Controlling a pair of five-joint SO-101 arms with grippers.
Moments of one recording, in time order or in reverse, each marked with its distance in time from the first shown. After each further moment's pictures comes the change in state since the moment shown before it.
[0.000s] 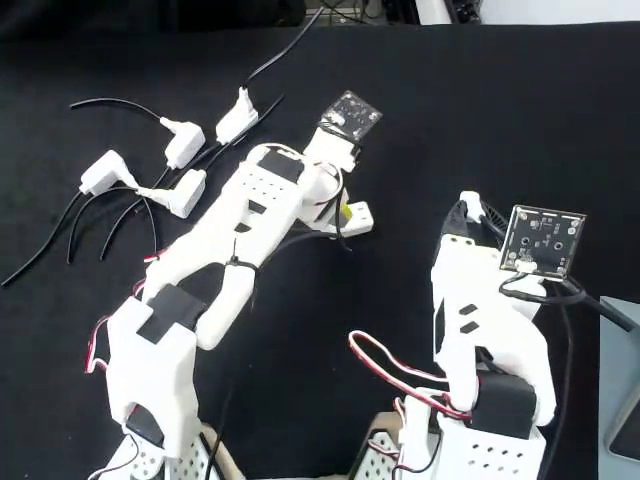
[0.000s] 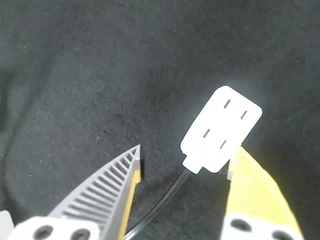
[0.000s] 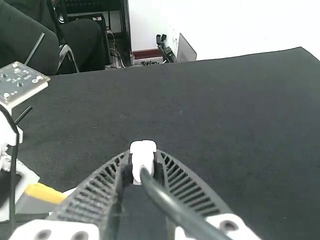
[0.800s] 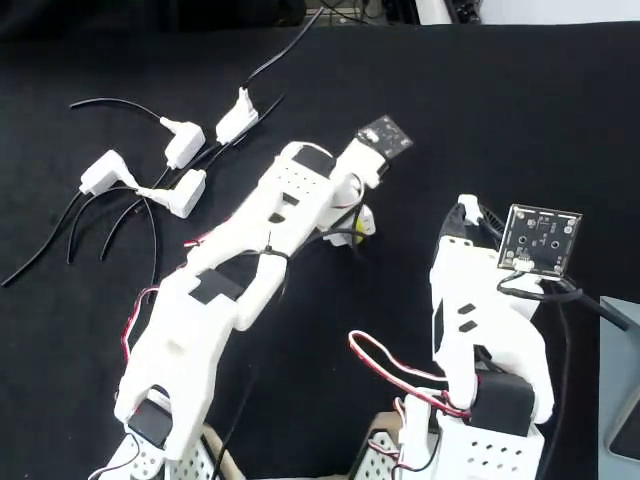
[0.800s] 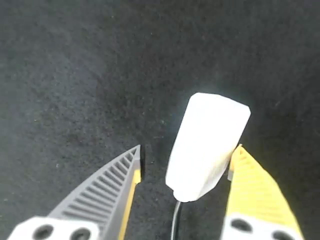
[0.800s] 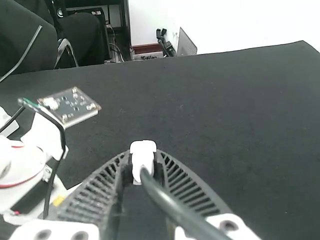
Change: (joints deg) left arm 3.3 18.6 -22.2 13.2 -7.7; right arm 0.0 -0.1 1.3 0.0 0.0
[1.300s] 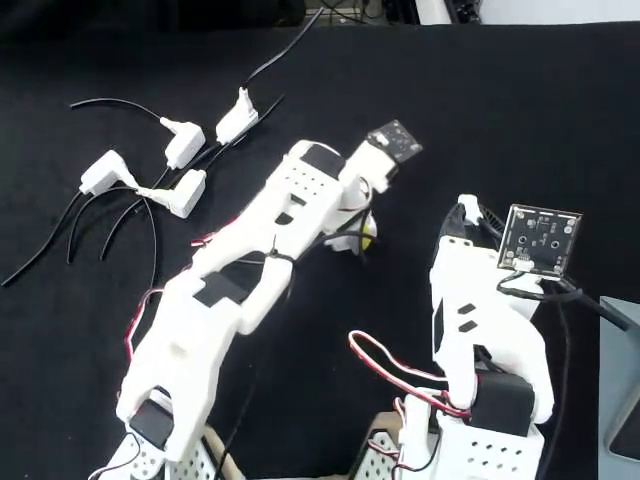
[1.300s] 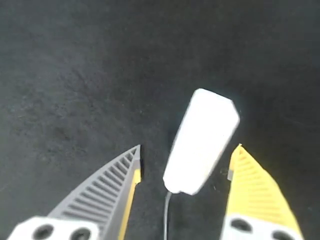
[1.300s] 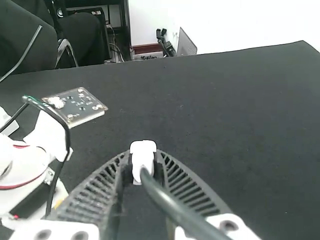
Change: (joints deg) left arm 1.8 -0.4 -3.1 5.9 0.0; right arm 0.0 0.0 0.0 0.0 0.0
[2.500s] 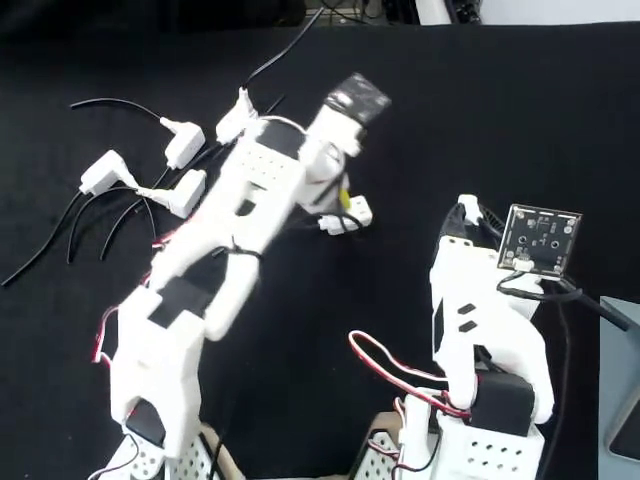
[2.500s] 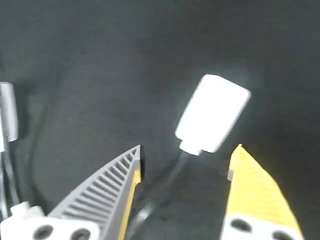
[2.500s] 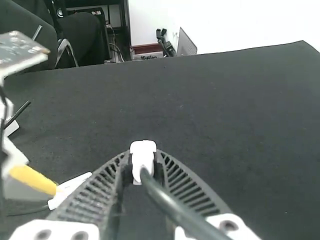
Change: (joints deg) left arm -5.2 -13.4 7.5 -2.7 1.7; right arm 0.0 0.0 0.0 0.0 0.0
